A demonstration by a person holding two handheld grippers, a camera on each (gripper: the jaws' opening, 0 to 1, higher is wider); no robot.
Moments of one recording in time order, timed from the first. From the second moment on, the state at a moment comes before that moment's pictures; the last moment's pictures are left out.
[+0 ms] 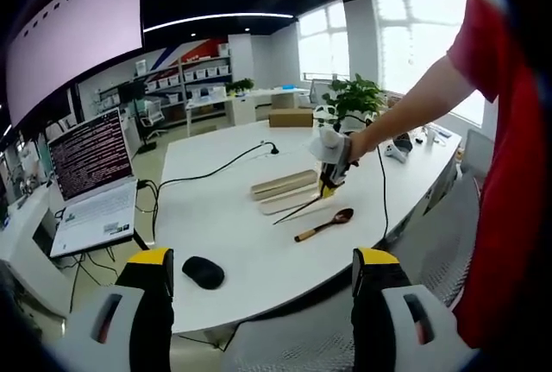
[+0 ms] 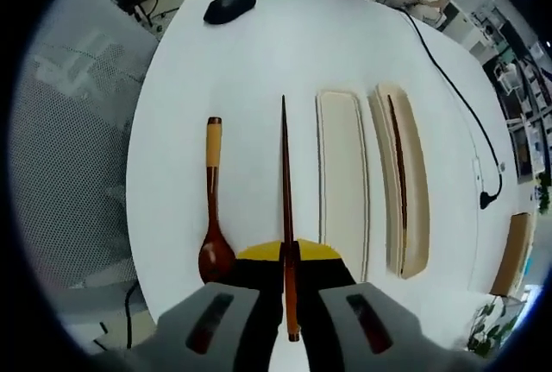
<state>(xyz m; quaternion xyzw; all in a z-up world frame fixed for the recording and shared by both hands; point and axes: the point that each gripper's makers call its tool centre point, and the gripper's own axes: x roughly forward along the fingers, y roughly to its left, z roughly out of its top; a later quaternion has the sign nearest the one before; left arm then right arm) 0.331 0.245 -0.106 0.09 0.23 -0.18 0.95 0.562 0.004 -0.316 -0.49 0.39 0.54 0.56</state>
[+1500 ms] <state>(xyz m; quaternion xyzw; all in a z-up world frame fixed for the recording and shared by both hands) 0.327 0.251 -0.116 0.08 0.25 -0.16 0.95 0.556 0.000 -0.365 -0.47 0.45 0.53 0.55</state>
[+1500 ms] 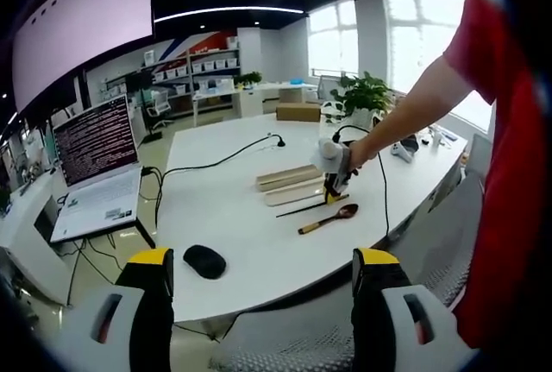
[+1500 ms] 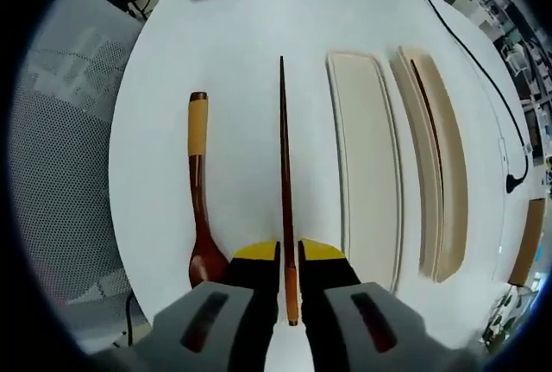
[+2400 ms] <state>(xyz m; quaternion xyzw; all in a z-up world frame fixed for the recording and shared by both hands) 0.329 0.254 -0.117 0.07 0.25 -0.15 0.95 0.558 0.007 -0.363 -0.48 0.44 0.53 0.54</state>
